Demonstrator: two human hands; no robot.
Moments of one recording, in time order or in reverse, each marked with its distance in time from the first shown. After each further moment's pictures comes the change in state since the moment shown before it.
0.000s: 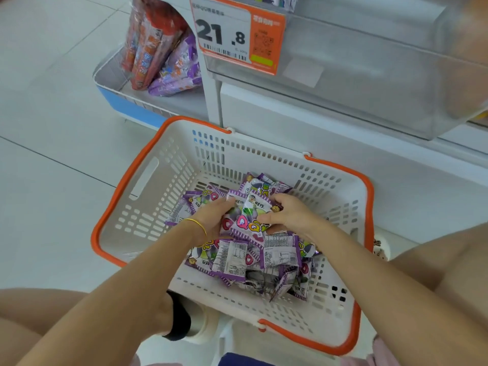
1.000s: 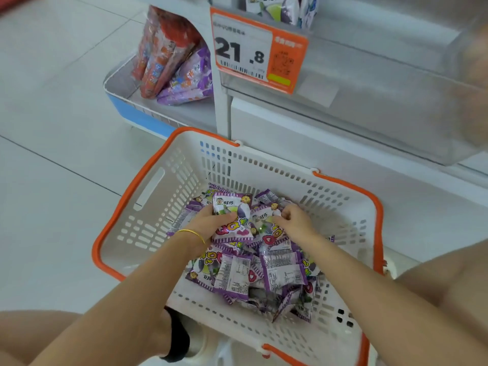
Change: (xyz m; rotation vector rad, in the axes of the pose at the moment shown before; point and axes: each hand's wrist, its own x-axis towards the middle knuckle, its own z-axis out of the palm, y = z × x) left_hand -0.010 0.010 -0.014 0.029 0.194 0.136; right_hand 0.042 0.017 -0.001 -0.381 0.326 -0.099
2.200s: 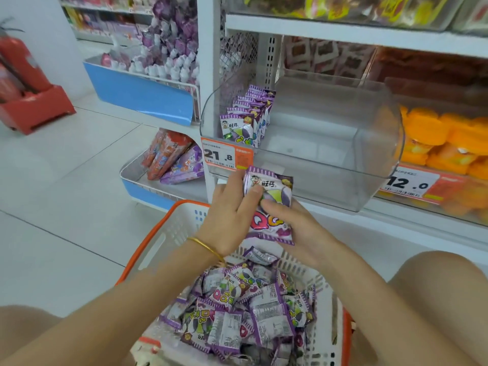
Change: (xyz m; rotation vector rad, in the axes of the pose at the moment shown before) left_hand -0.165 0.131 0.076 0.471 0.092 1.073; right_hand -0.157 -0.154 -0.119 0.855 -0.319 -0.319
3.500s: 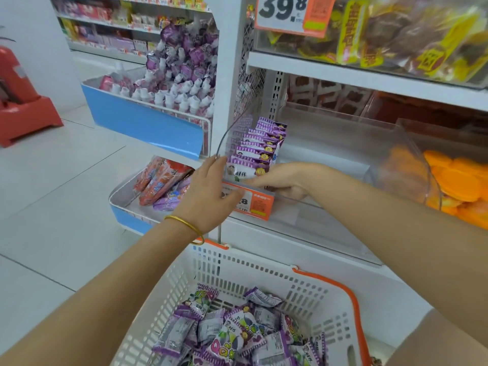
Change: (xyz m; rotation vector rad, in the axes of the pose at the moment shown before) left_hand 0.104 -0.025 -0.075 0.458 -0.024 0.013; right_hand 0.176 -0.109 0.000 -0.695 0.036 0.342
